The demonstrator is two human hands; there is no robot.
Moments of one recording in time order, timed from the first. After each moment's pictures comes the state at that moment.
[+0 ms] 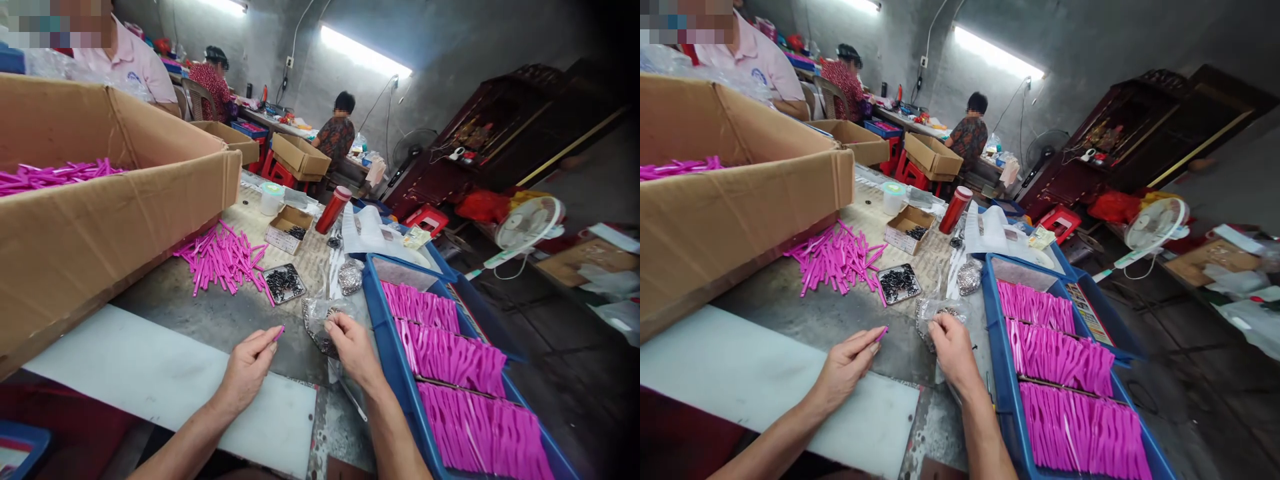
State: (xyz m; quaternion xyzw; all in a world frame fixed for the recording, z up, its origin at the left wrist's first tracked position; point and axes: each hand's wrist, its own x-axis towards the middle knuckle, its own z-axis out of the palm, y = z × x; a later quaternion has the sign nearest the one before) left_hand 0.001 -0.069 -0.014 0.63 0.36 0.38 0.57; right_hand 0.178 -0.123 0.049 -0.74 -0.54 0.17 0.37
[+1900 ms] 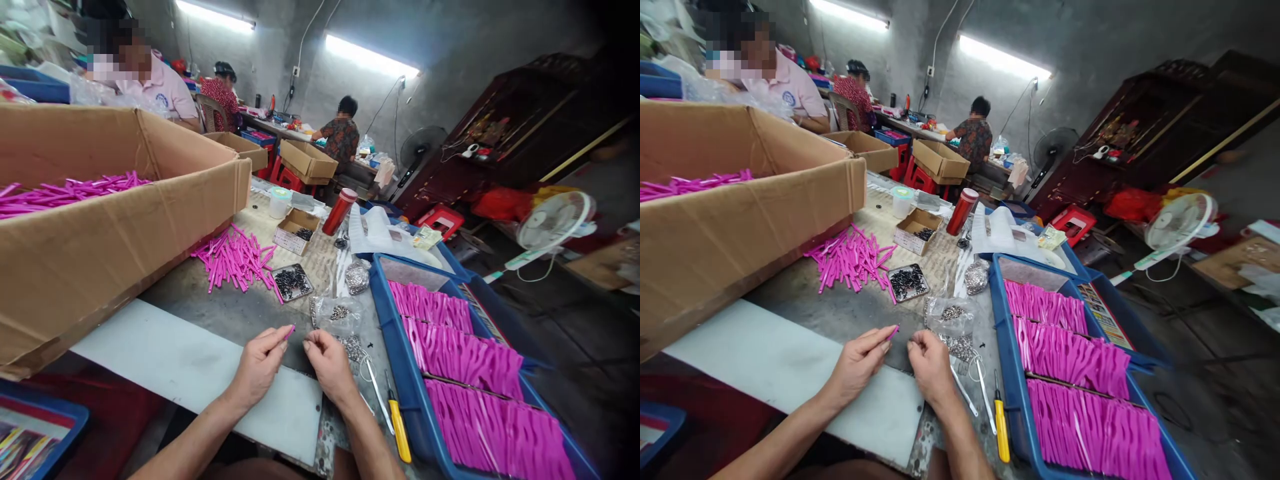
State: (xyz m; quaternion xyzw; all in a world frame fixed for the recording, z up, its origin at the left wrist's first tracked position) left_hand -0.001 -0.080 -0.002 0.64 0.32 0.39 0.57; right_hand 0.132 -0.132 0.015 -0.72 -0.49 0.27 0.42
